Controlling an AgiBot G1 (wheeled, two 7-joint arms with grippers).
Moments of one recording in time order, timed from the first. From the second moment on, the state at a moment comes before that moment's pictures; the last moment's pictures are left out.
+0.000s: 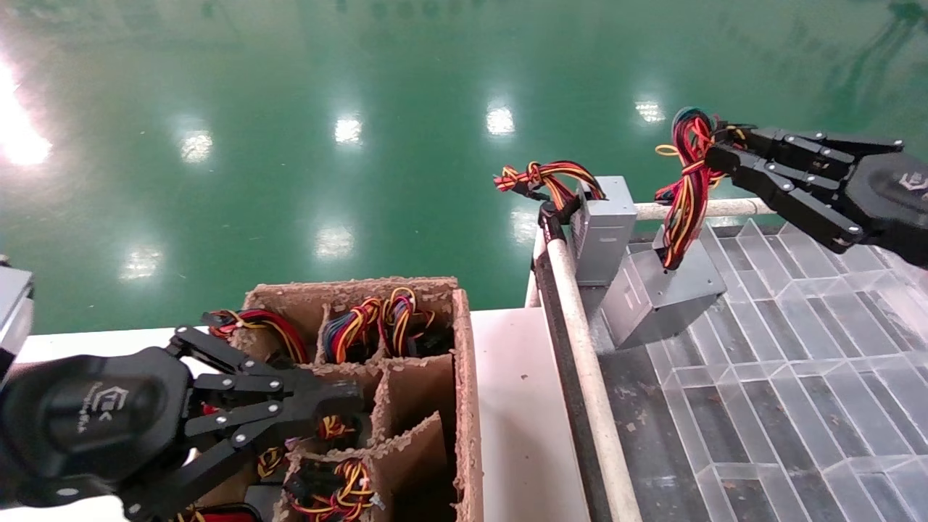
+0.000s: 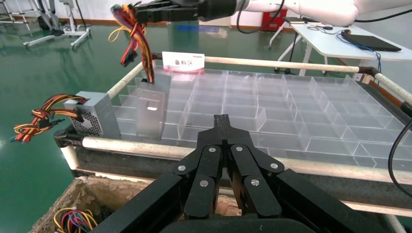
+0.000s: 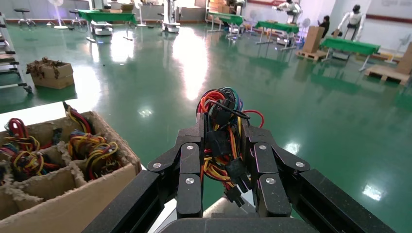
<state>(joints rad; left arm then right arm) -1.11 0.57 0.40 -1.27 0.65 1.45 -0.12 1.33 -0.60 -0.32 0.70 -0.77 -1.39 -0.09</state>
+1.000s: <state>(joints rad) -1.11 0.57 0.40 -1.27 0.65 1.45 -0.12 1.57 -0.83 -0.39 0.27 -0.87 -1.43 -0.25</state>
